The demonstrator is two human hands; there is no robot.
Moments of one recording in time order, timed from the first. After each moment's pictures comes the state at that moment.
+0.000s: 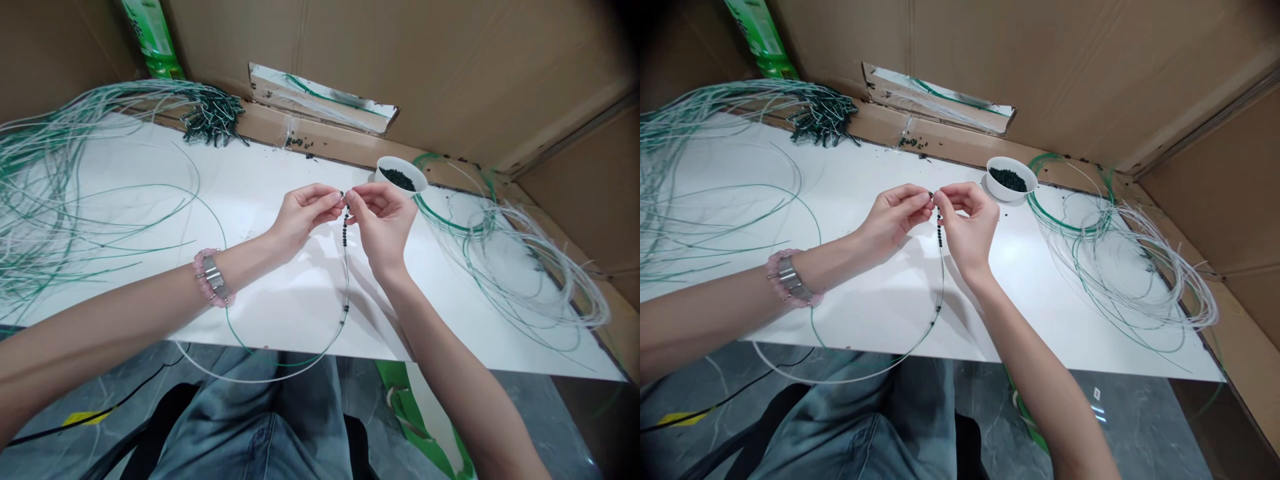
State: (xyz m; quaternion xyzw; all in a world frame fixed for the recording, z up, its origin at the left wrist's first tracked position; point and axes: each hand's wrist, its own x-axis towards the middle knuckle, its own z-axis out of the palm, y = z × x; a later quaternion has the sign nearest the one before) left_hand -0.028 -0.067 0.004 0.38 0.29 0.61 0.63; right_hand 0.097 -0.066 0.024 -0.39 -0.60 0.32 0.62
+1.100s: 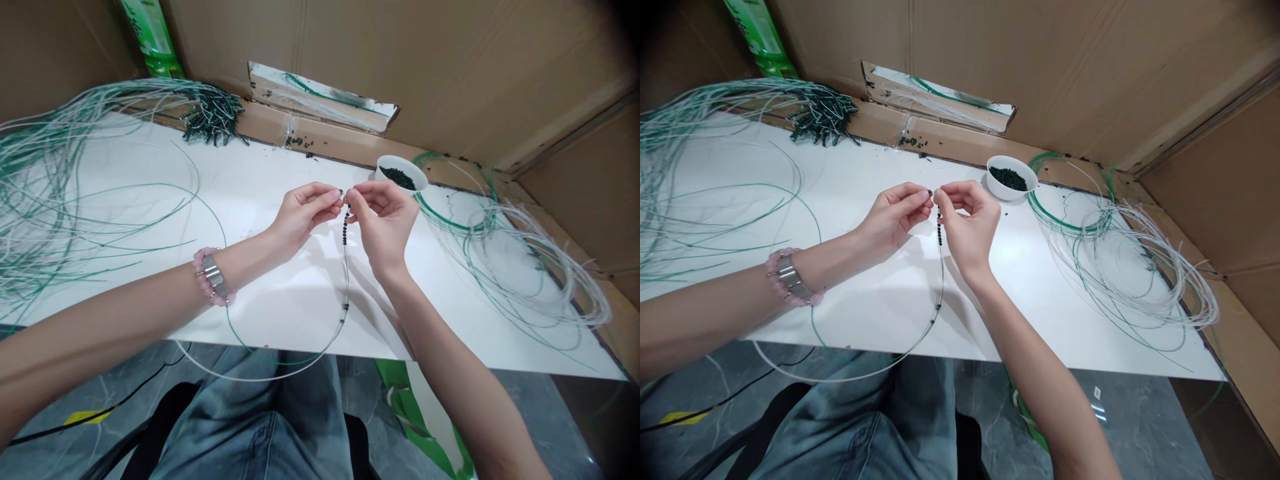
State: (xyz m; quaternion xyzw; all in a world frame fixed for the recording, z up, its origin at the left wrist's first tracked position) left_hand -0.028 -0.067 0.006 0.36 0.31 0.60 0.64; right_hand 0.096 -0.067 0.025 -0.39 -0.60 0.31 0.62
